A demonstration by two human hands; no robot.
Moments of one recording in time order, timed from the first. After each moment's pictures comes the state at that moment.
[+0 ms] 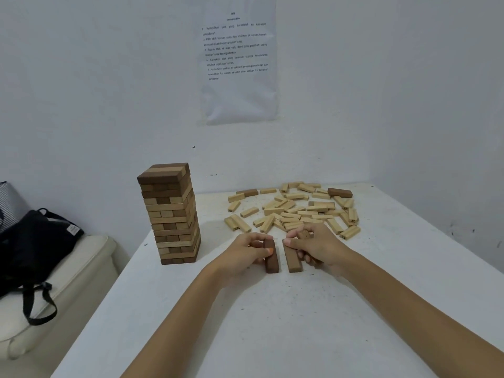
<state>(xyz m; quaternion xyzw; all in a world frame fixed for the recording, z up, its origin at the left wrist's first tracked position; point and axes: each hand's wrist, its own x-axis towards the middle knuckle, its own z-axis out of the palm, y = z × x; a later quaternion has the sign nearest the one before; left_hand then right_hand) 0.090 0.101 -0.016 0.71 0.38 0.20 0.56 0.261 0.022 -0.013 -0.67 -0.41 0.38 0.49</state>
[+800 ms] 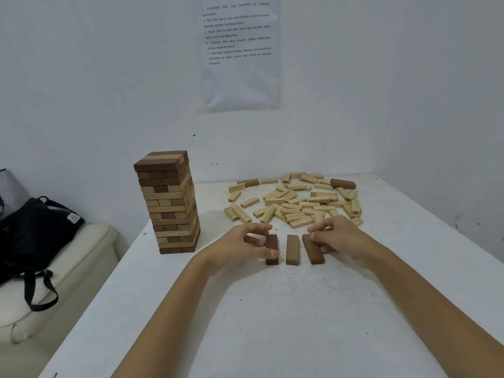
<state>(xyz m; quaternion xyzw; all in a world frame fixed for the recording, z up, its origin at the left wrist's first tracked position) 0.075 0.102 -0.009 0.79 0.35 0.14 0.48 0.286 0.004 -0.009 -0.71 -0.41 0.36 0.44</state>
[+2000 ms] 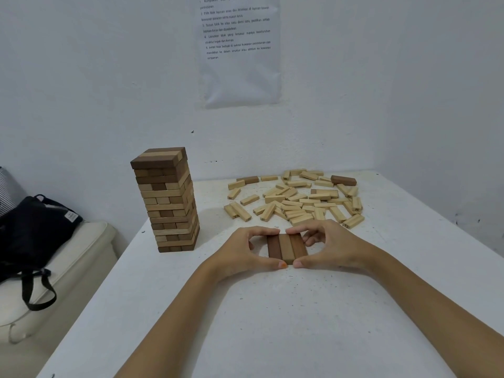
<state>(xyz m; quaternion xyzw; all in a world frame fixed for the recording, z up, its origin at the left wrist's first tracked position) 0.079 0.095 -0.025 0.84 0.31 0.19 0.40 0.296 0.006 -0.030 -0.64 -0.64 0.28 0.33</state>
